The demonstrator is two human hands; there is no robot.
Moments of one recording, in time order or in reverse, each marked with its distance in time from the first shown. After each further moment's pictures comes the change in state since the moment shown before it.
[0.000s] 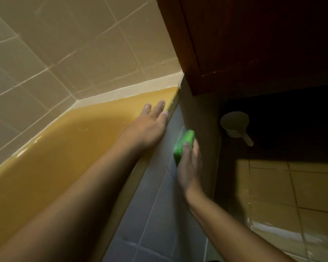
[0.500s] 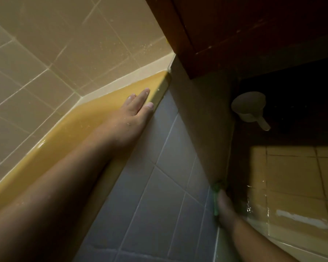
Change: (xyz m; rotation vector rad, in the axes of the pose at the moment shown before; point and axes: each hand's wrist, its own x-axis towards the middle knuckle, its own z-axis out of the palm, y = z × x) left_hand -0.004 0.005 -0.003 0.056 0.012 -0.020; right_hand 0.050 0.283 -0.050 0.041 0.034 0.730
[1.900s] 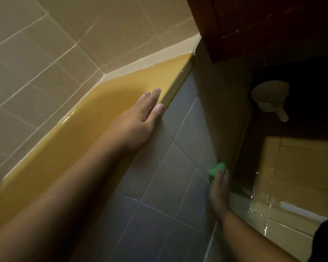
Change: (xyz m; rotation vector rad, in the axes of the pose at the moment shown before) left_hand -0.069 -0.012 0.000 0.053 0.025 -0.039; right_hand -0.105 -0.012 0.007 -0.114 0.020 -0.355
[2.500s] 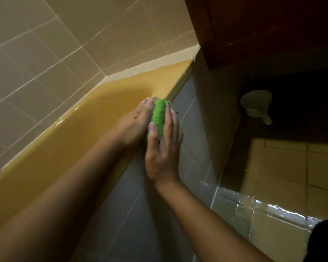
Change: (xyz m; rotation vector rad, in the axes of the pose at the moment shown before) left_hand -0.049 -0.009 -0.009 -0.204 0.019 -0.019; right_hand -0.193 -0.198 0.032 0.087 -0.036 -0.923
